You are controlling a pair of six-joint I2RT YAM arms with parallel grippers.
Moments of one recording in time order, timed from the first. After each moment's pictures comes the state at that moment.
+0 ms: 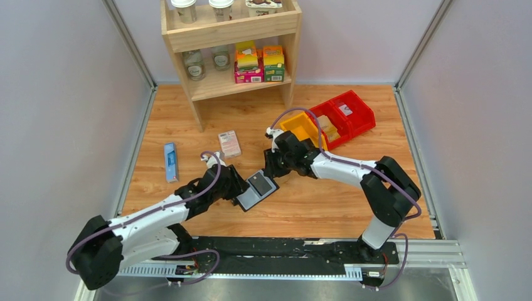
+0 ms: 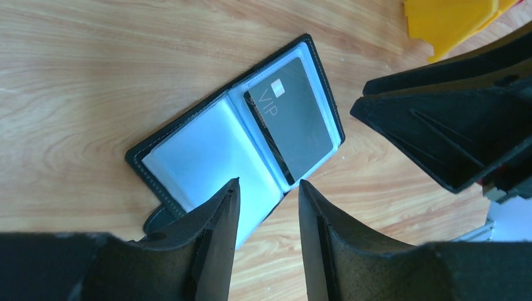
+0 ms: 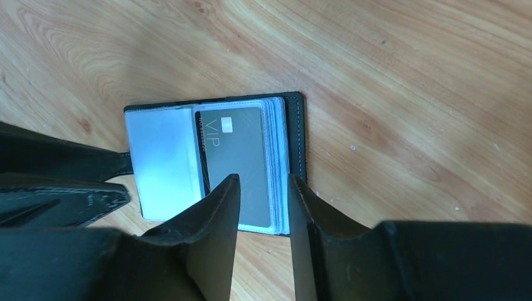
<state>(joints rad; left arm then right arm) -0.76 0.94 0.41 -0.16 -0.17 -1.01 0.80 1.68 1.02 -0.14 -0.14 0.40</state>
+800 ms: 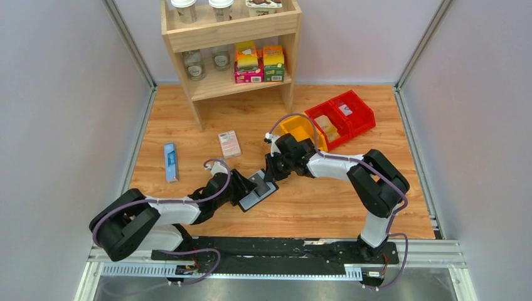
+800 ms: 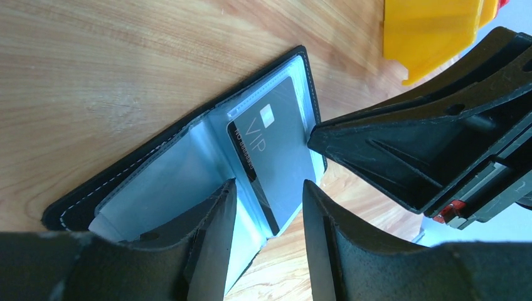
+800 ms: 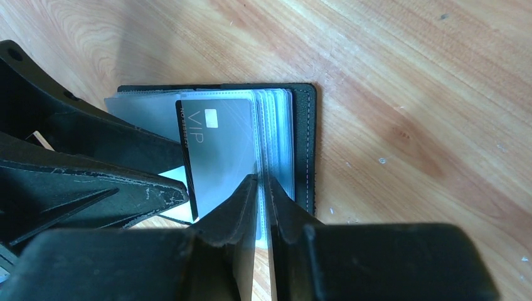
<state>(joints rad) -0.76 1.27 0.21 0.50 -0.12 -1.19 0.76 1.80 1.00 -0.05 -0.32 0.41</state>
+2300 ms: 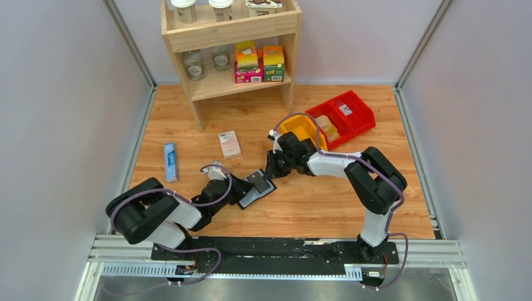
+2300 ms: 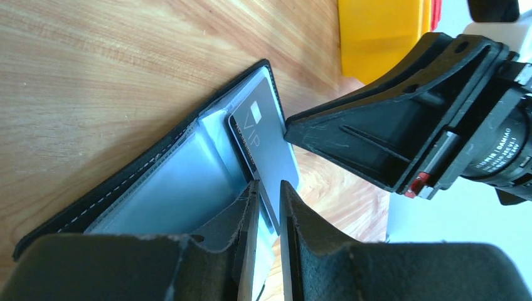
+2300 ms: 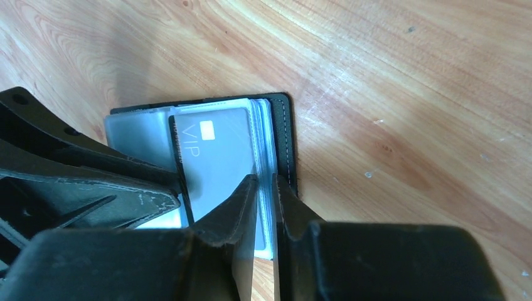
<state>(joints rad) -0.76 1.42 0.08 0.96 -0.14 -1.23 0.73 1.83 1.00 0.00 -0.34 0.50</state>
